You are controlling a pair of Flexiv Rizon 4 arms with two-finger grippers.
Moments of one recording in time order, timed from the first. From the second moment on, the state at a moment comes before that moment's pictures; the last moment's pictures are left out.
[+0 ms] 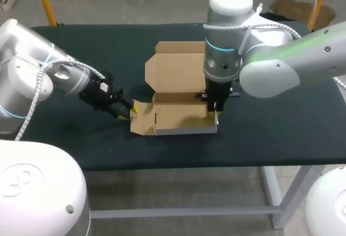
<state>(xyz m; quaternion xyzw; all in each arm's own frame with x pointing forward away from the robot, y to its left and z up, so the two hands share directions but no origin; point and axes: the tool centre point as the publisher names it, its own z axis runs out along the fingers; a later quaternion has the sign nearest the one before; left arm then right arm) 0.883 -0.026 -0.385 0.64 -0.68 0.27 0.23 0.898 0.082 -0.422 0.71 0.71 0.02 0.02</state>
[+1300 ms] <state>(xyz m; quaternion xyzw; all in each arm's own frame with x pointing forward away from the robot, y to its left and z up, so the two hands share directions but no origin) 0.898 -0.072 -0.364 0.73 -0.65 0.20 0.09 0.899 0.080 -0.422 0.71 0.71 0.01 0.02</state>
